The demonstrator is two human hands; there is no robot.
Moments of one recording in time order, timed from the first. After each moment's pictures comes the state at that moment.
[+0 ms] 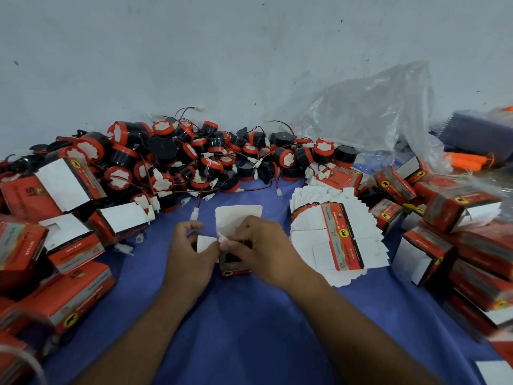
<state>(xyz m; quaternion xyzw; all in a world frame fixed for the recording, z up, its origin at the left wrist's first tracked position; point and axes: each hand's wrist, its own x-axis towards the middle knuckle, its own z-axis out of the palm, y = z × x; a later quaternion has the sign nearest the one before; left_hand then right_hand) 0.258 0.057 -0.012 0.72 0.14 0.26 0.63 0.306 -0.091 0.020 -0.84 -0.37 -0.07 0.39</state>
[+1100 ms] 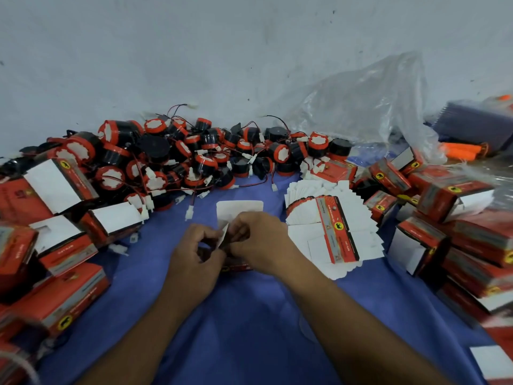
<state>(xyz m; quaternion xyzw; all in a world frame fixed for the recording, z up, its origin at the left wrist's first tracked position) 0.251 0.056 -0.022 0.81 0.01 0.25 0.53 0.298 -0.087 0.038 -0.91 -0.22 0.03 0.36</state>
